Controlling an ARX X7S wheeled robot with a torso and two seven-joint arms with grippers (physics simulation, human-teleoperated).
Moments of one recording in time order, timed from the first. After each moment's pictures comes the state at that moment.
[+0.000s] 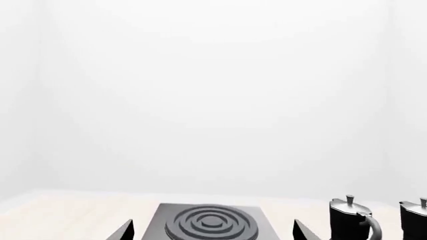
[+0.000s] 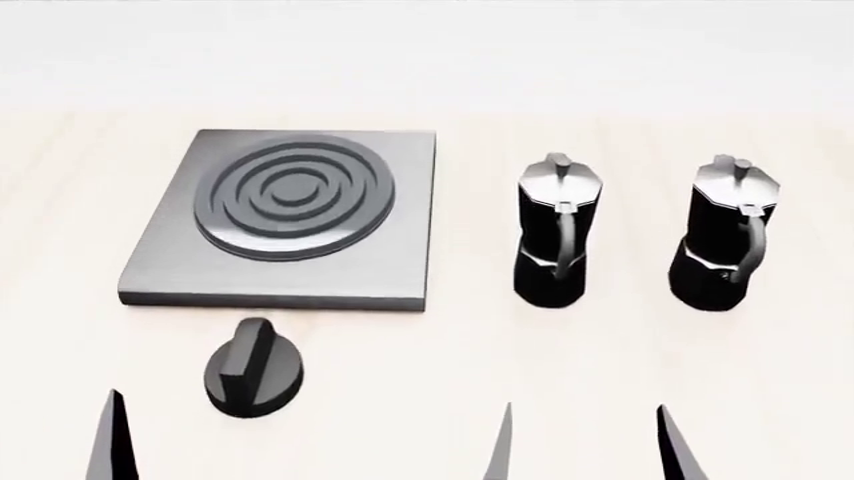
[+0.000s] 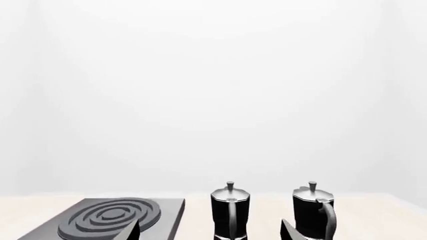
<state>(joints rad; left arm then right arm) 0.19 -0.17 0.12 0.71 -0.15 -0.14 -0.20 -0.16 0.17 -0.14 -0.59 0.09 0.07 0.19</state>
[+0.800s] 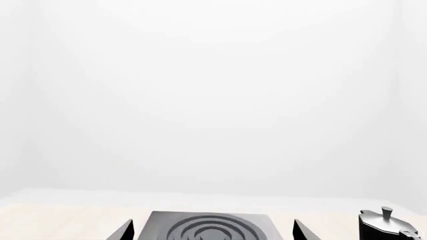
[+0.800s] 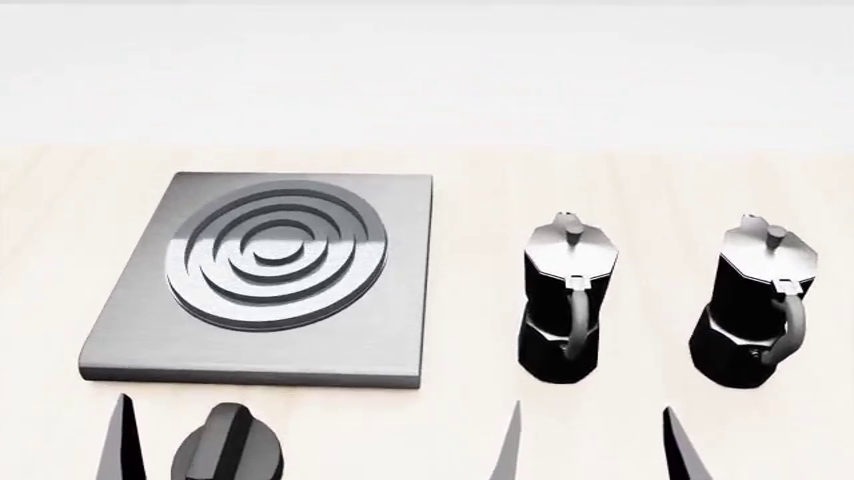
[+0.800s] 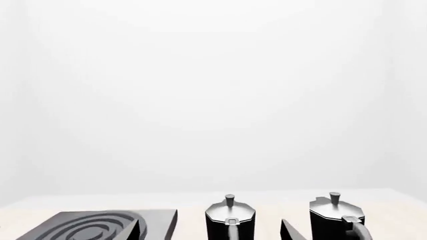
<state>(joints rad) 0.18 -0.20 0.15 0.68 -0.16 -0.13 -0.22 -0.15 0.19 -0.15 -0.57 0.13 0.06 0.23</state>
